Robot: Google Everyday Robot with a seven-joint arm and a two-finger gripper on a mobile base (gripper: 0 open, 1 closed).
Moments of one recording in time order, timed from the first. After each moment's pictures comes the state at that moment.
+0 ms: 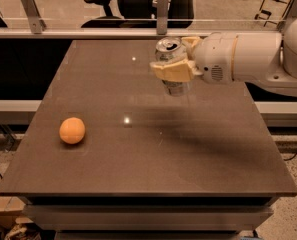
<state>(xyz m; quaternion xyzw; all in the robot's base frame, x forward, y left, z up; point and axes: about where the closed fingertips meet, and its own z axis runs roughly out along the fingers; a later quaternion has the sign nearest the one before) 0.543 -0.044 0.966 -0.46 0.66 0.27 0.54</state>
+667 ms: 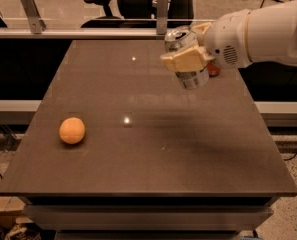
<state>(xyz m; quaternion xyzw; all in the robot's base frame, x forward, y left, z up) 0.536 -0.064 0.988 -0.47 0.71 0.21 0.49</state>
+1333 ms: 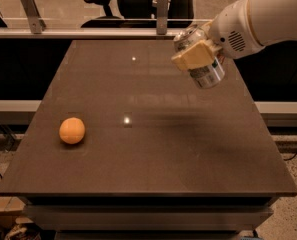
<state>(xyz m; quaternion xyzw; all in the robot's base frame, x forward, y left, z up) 0.540 -0.089 0.984 -0.46 0.77 0.16 0.41</state>
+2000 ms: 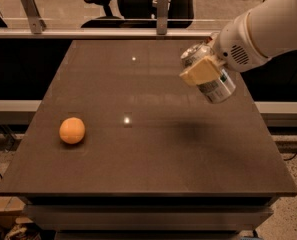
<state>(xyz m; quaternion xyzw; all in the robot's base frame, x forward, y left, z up) 0.522 -0.109 0.957 -0.45 0.81 0.12 0.36</state>
